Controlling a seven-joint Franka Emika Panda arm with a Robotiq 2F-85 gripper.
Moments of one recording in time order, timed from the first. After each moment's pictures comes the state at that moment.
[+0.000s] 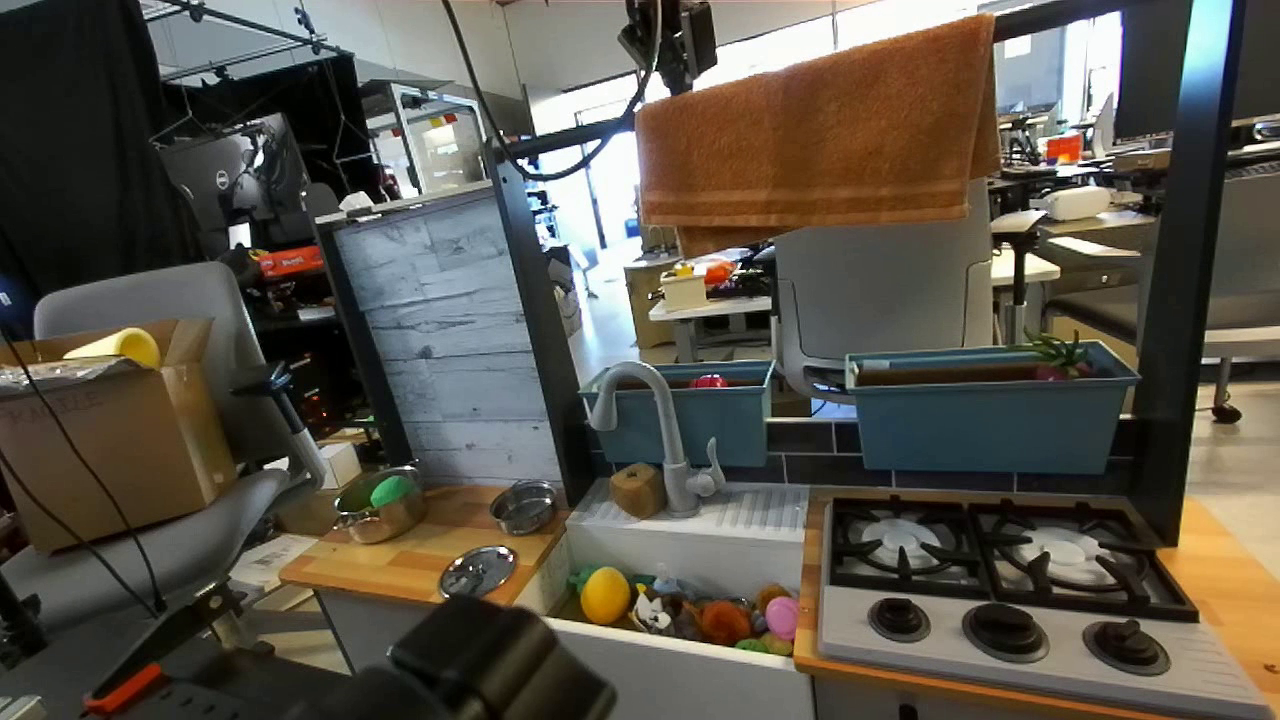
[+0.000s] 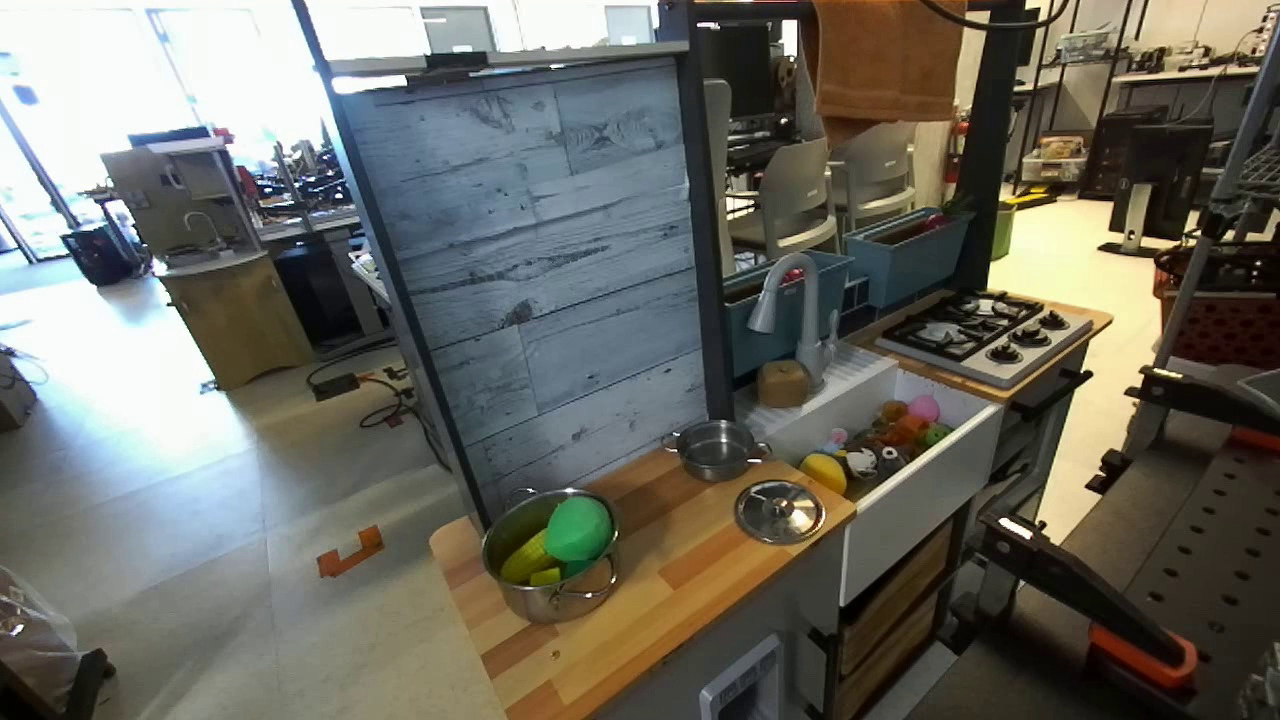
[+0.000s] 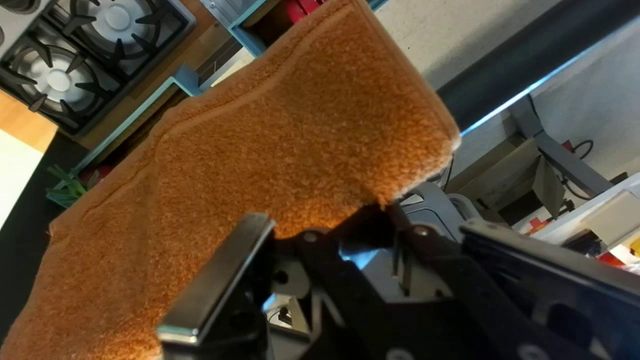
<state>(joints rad) -0.12 0.61 -0.18 -1.16 0.14 2.13 0.34</state>
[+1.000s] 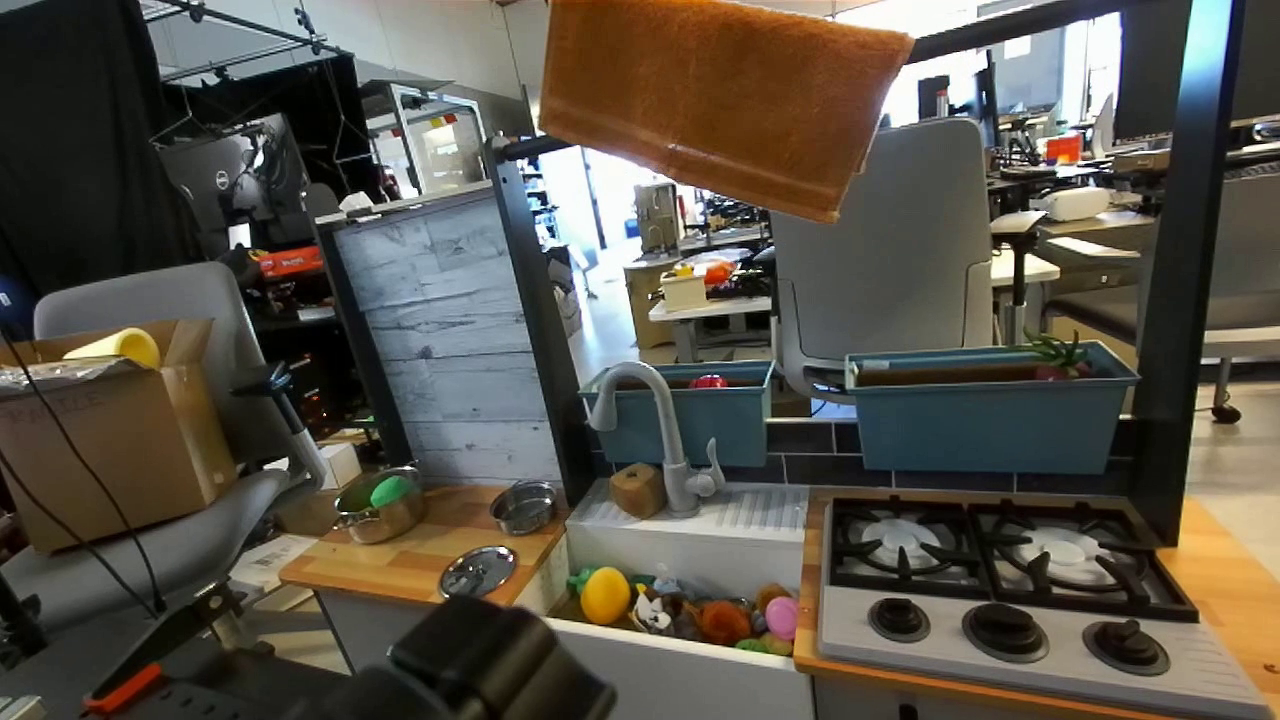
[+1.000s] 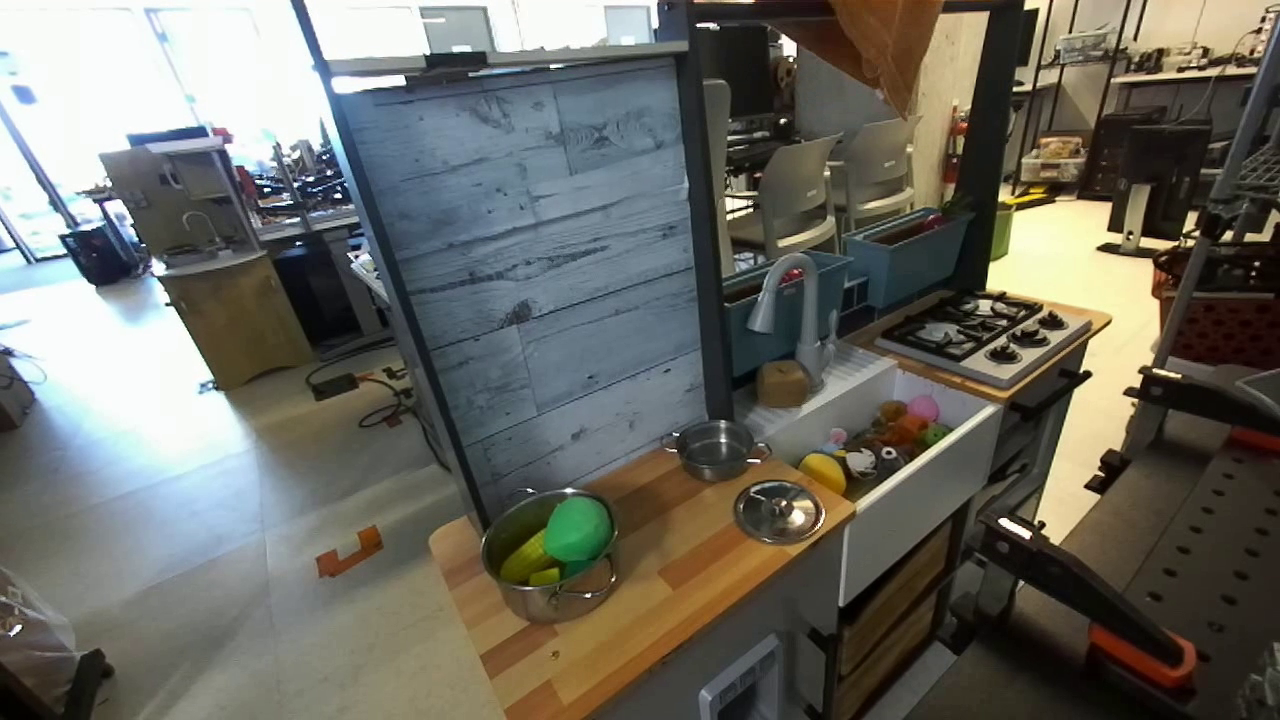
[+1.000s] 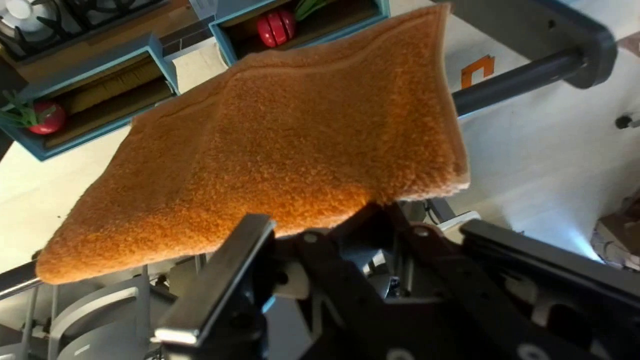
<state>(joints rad) -0.15 0.18 -0.14 -1.56 0.26 2.16 -0.09</state>
